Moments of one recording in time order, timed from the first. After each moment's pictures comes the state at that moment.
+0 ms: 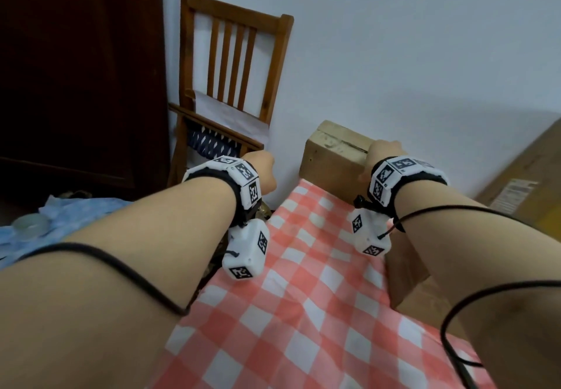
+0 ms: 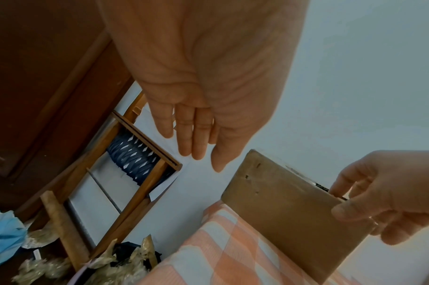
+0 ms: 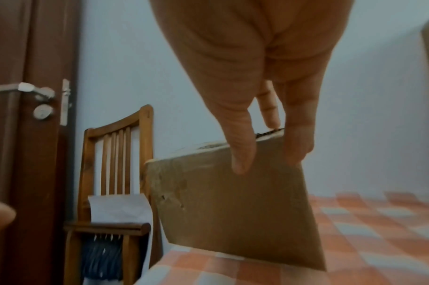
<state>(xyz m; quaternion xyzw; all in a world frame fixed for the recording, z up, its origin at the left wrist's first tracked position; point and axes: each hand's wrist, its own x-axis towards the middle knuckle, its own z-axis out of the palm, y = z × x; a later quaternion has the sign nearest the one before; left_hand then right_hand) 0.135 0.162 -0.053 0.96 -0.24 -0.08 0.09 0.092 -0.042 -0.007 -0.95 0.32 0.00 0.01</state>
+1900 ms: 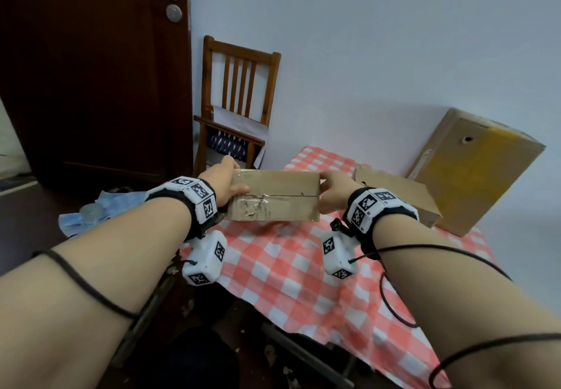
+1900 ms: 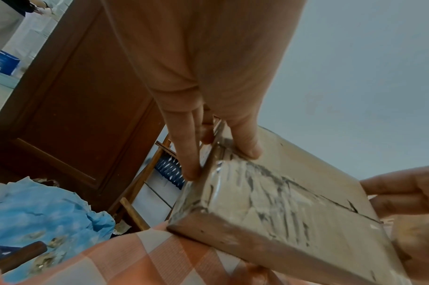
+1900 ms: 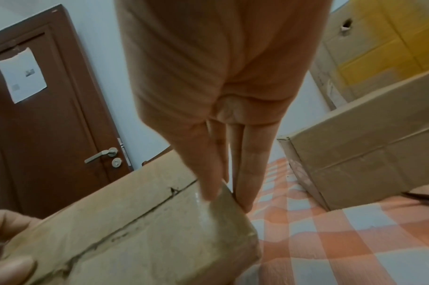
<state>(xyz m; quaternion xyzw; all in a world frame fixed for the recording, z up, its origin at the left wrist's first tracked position) -0.089 0.306 -0.021 0.94 -0.17 -0.04 0.29 -0.162 0.083 0.009 -0.94 0.16 0.05 0.29</state>
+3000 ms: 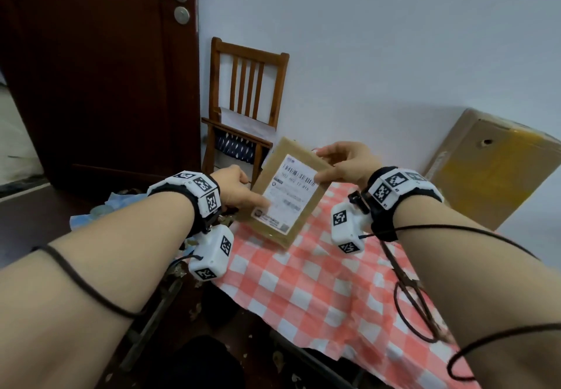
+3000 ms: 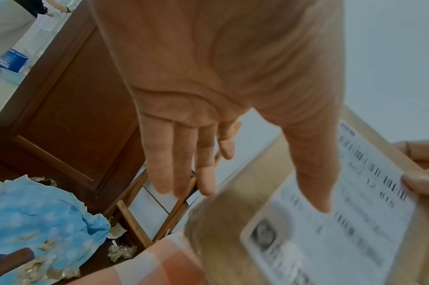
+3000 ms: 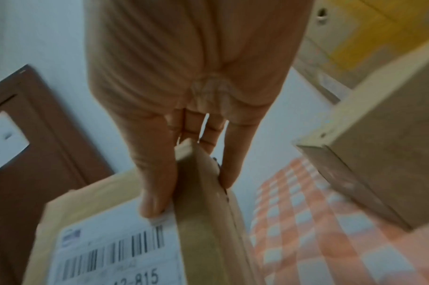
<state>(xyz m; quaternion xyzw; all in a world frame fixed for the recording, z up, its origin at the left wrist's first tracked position) -0.082 0.305 -0.007 0.92 -0.15 -0.16 0.32 -0.141 0.076 0.042 -0.86 0.08 -0.07 0.49</state>
